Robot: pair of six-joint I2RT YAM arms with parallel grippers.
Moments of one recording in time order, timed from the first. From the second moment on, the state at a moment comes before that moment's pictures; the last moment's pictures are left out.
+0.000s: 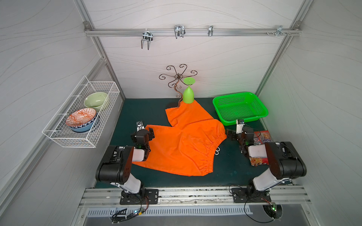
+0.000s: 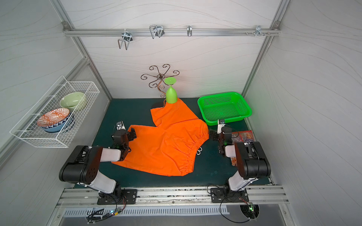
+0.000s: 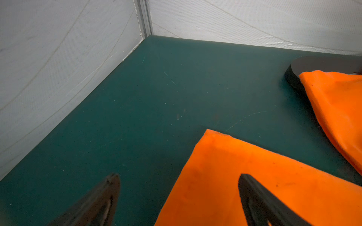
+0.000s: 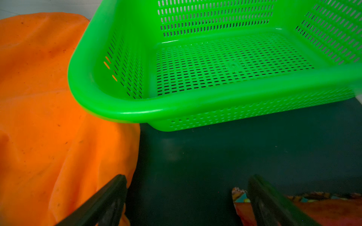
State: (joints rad) left arm -0.04 1.55 0.38 0.74 -0.38 -0.13; right arm 0.09 1.58 0.43 0.69 -0.03 0.00
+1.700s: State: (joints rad) left arm 0.09 1.25 0.67 -0.94 -0.27 -1.04; right arm 0.93 1.02 0.61 -0.83 -0.25 0.76
